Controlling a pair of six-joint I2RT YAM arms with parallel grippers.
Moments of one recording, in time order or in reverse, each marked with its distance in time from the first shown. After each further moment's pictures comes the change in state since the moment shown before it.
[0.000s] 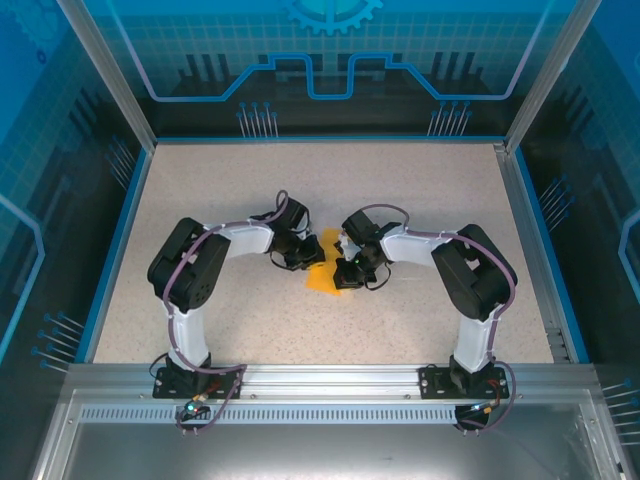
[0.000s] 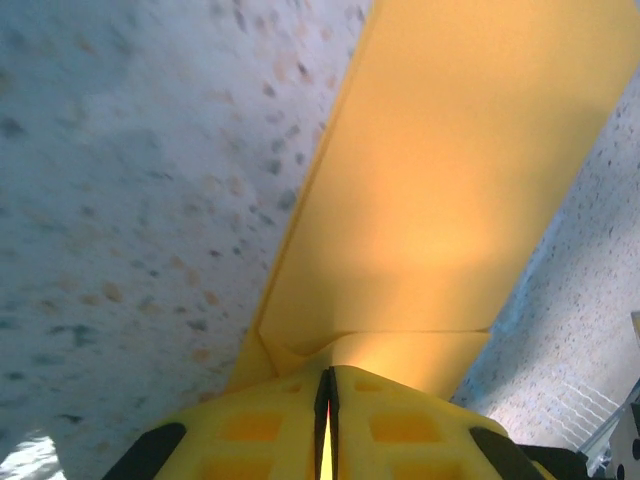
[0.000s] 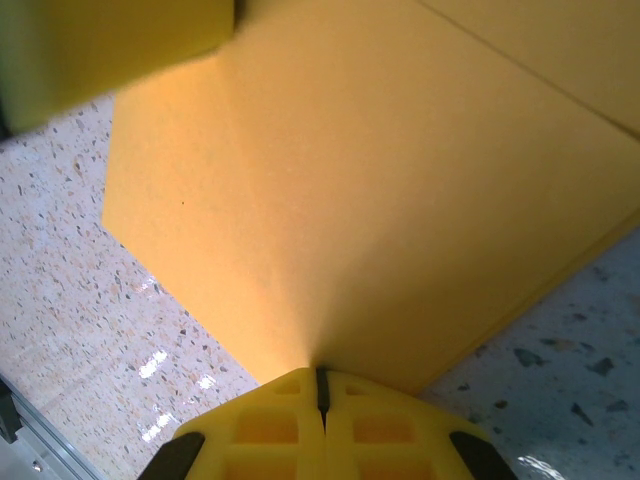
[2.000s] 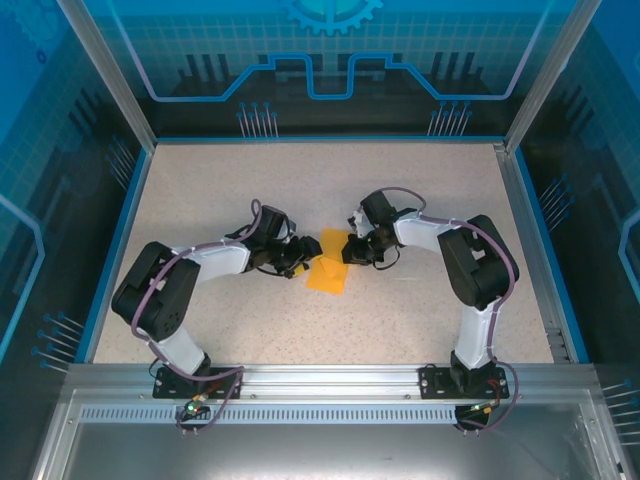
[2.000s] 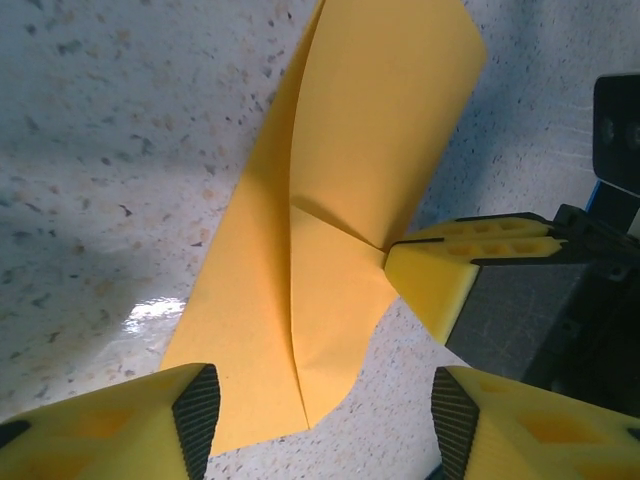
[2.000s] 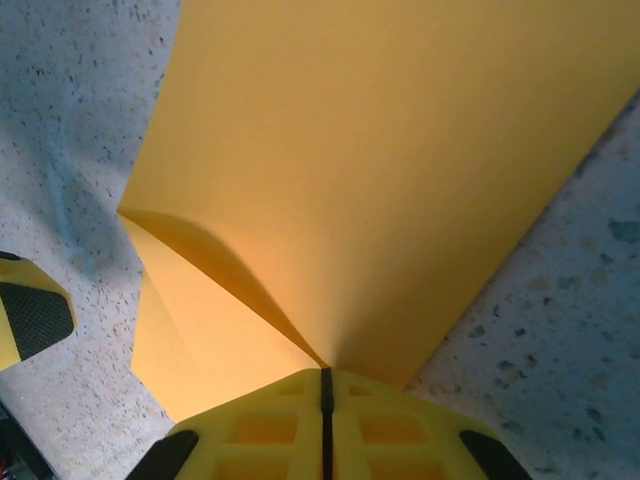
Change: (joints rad) left arm 0.019 -0.257 -0.275 0.251 0.060 -0.215; right arm -0.157 0.042 0.077 0.092 -0.042 -0.026
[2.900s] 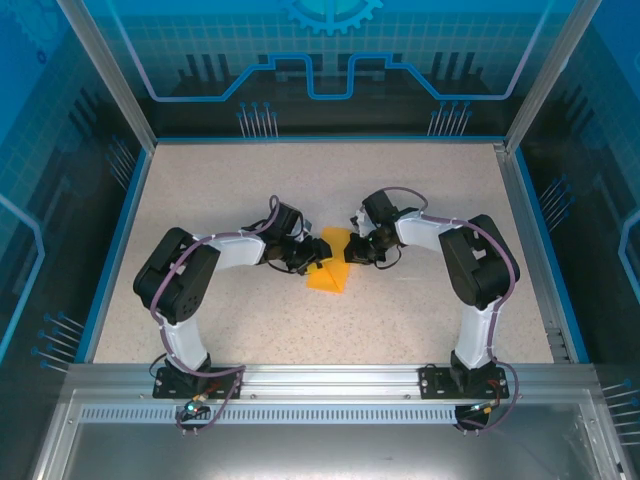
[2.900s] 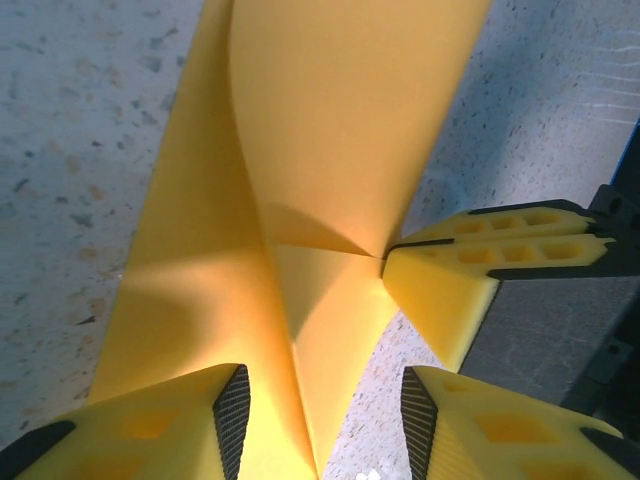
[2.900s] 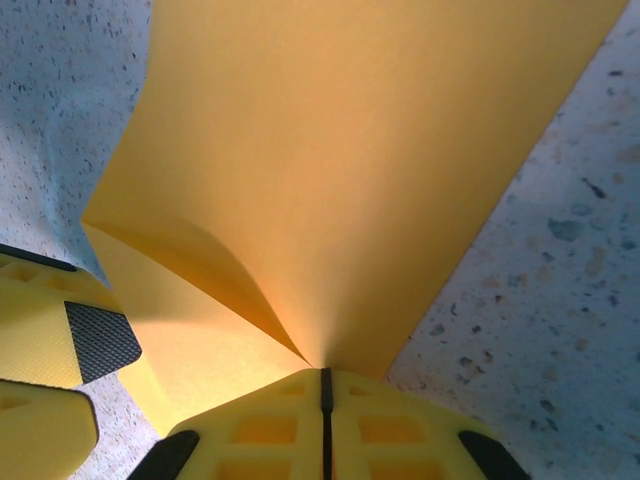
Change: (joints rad) left arm -0.039 0.142 0.120 -0.032 0.034 0.075; right arm -0.013 0.000 -0.001 -0.005 0.011 0.011
